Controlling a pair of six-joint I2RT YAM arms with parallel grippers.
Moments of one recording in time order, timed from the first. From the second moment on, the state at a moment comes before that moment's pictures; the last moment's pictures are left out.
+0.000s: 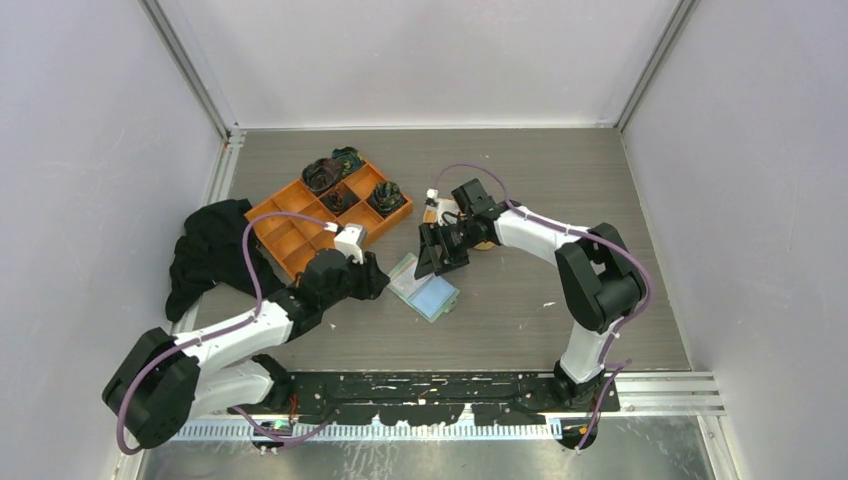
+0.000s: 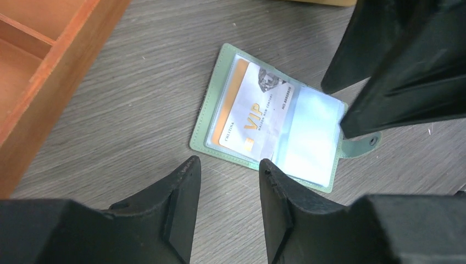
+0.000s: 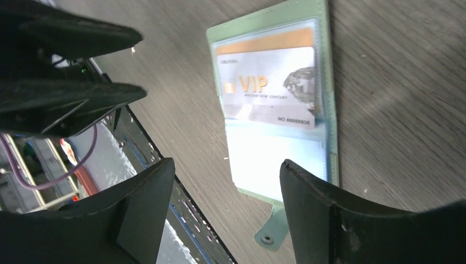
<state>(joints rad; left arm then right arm) -0.68 1.10 0.40 0.21 -0.03 -0.43 0.54 1.79 1.14 -0.40 -0.69 0.29</state>
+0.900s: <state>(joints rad) -0.51 1.45 0.64 0.11 0.25 -0.47 0.50 1.36 0.89 -0.42 -0.80 -0.58</state>
